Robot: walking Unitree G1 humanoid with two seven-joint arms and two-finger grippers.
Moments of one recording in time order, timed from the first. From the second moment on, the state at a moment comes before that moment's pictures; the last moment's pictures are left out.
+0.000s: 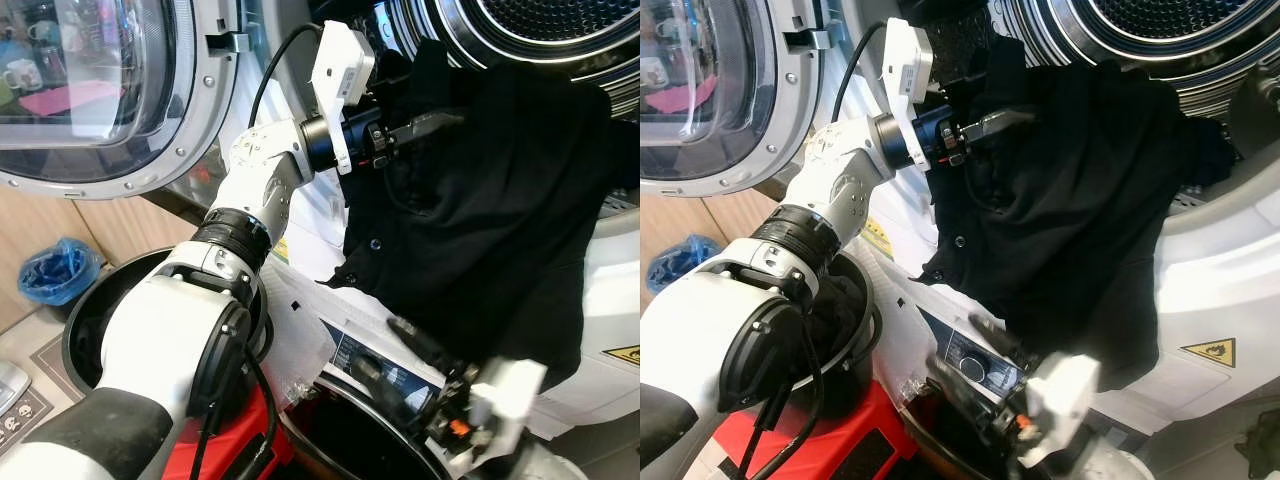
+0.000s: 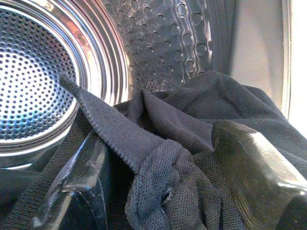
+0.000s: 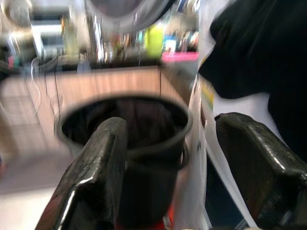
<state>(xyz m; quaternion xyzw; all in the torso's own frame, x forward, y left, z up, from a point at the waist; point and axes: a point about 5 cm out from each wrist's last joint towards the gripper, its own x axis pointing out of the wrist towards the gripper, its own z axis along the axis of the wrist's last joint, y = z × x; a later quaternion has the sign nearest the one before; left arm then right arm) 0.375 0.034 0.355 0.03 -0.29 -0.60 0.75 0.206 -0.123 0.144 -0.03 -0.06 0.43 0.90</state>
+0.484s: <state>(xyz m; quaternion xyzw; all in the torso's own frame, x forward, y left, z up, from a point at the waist) 0.375 0.039 0.352 0.04 -0.28 -0.61 0.74 0.265 -0.106 0.154 -0.15 -0.10 0.31 0.93</state>
